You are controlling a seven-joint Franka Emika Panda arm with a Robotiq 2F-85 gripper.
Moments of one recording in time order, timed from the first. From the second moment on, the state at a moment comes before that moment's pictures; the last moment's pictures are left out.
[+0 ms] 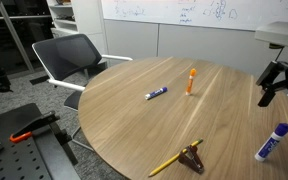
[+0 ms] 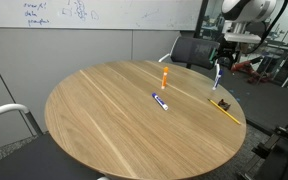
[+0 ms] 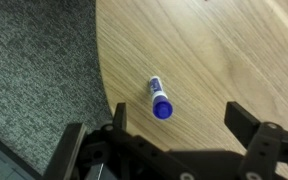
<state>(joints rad) -0.30 0.98 -0.15 -1.14 0.12 2.04 0.20</state>
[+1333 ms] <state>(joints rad) -0.32 1.15 -0.15 -0.87 0.12 1.86 0.27</state>
